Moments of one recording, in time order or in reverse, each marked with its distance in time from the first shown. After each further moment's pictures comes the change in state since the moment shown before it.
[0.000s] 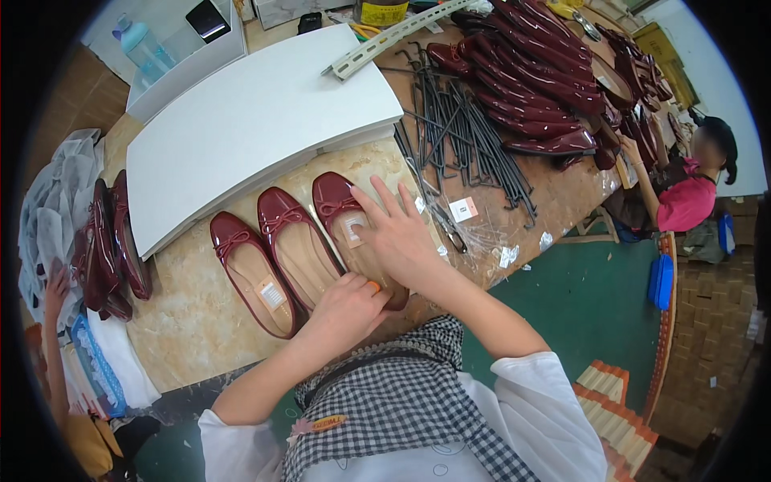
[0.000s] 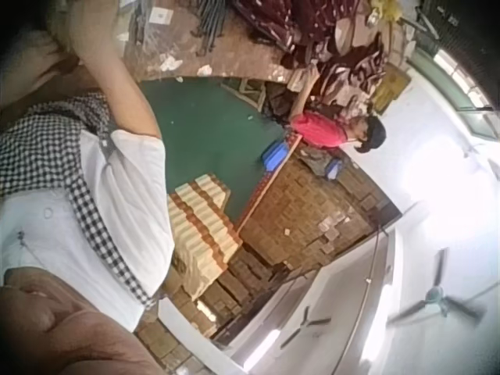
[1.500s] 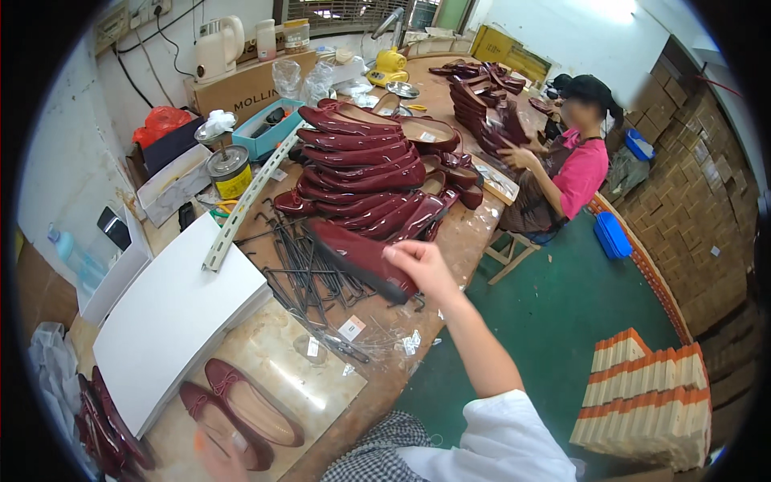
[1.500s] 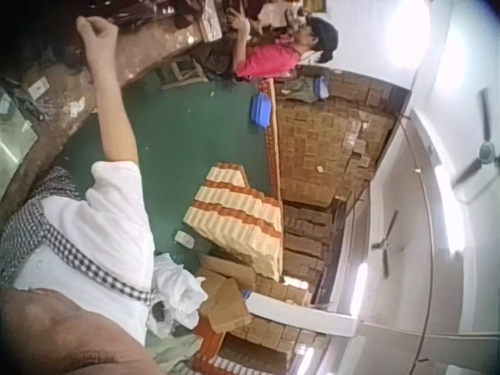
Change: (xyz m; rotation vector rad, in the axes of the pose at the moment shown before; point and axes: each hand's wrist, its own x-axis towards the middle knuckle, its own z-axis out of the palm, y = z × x) left_hand -0.096 -0.062 0.004 0.058 0.810 -0.655; right_hand -0.099 0.167 -0.116 1.247 0.689 0.709
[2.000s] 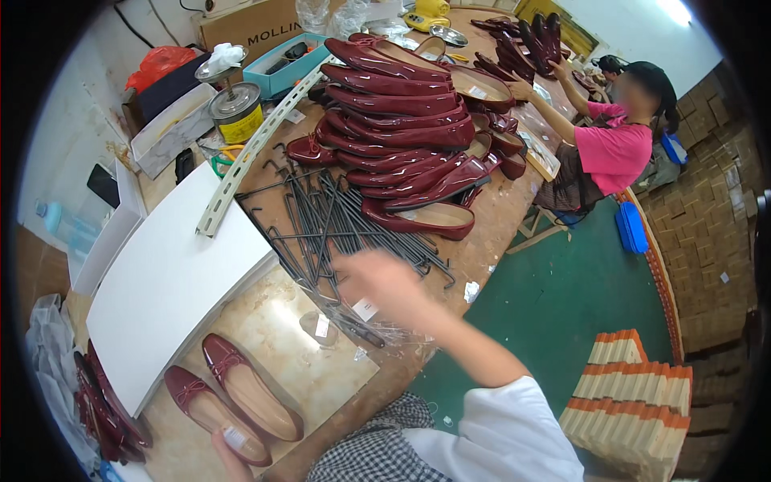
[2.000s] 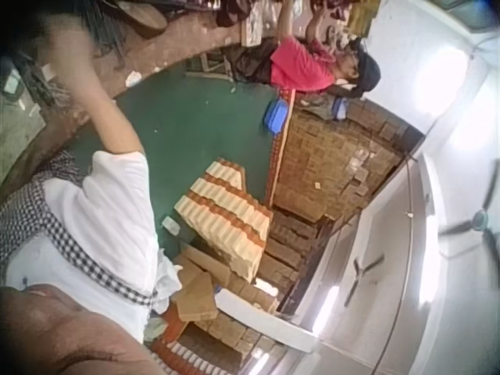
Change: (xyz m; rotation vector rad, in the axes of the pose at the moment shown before) left_hand -0.022 -0.043 0.008 -0.868 -0.135 -0.942; right_hand 0.003 0.054 0.071 -0.800 -0.338 -0.345
